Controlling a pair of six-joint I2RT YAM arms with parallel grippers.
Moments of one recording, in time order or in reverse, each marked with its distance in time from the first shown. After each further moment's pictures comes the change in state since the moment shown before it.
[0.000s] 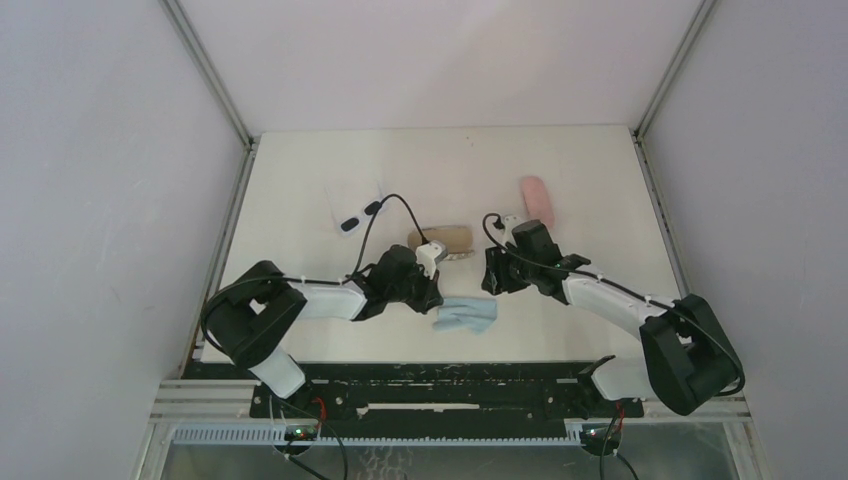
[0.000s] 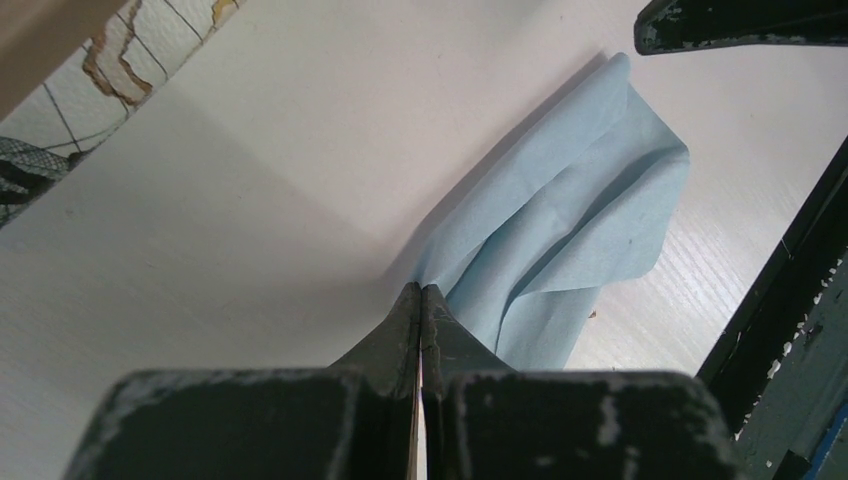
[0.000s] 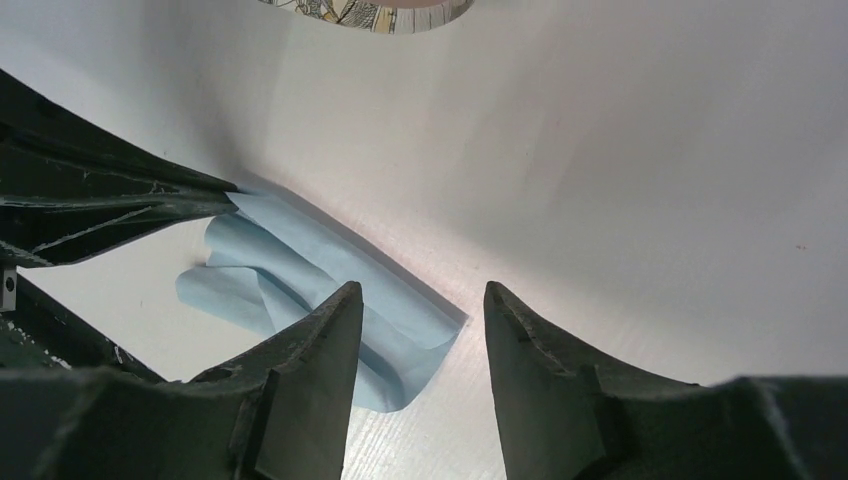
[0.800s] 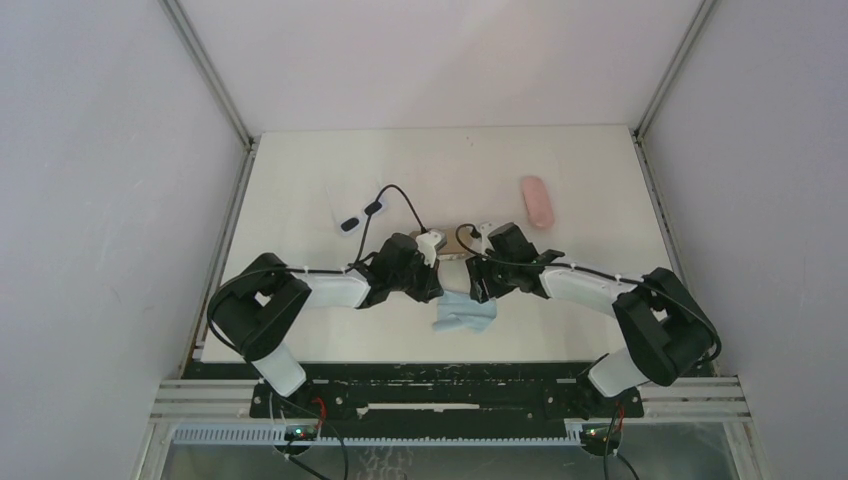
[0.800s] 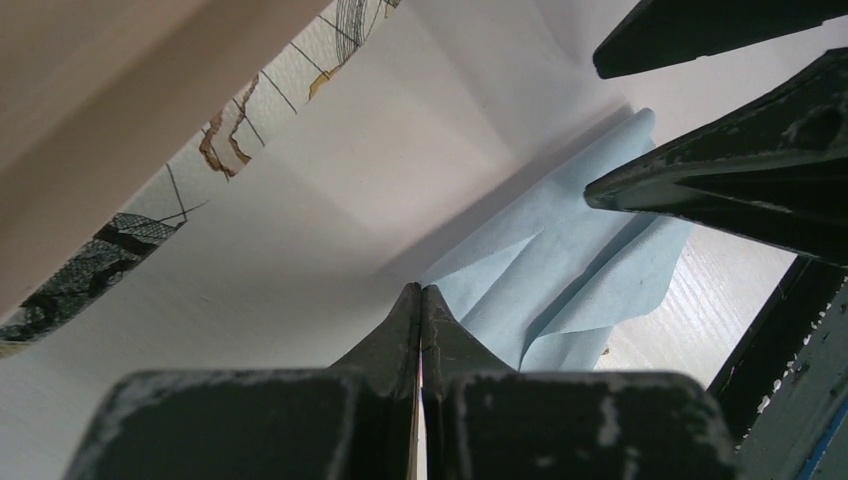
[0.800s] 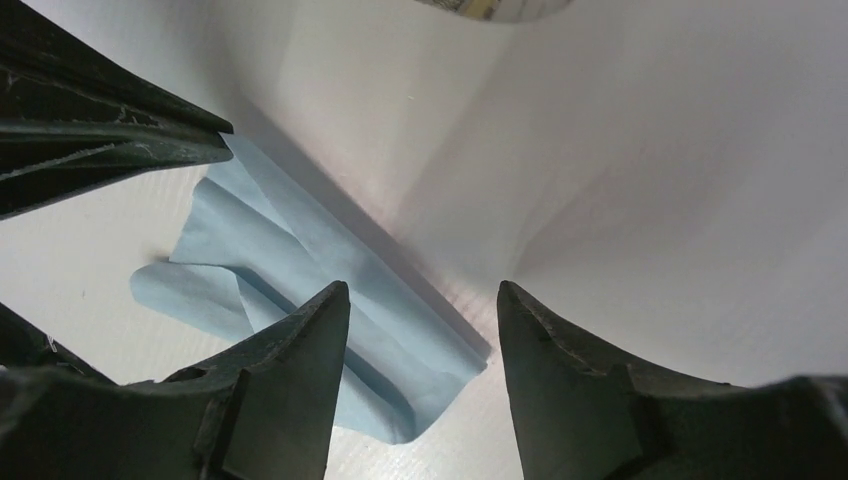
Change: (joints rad) left arm 0.045 0.050 0.096 -0.080 0.019 -0.026; right arm 0.109 0.138 0.063 -0.014 0.050 -0.065
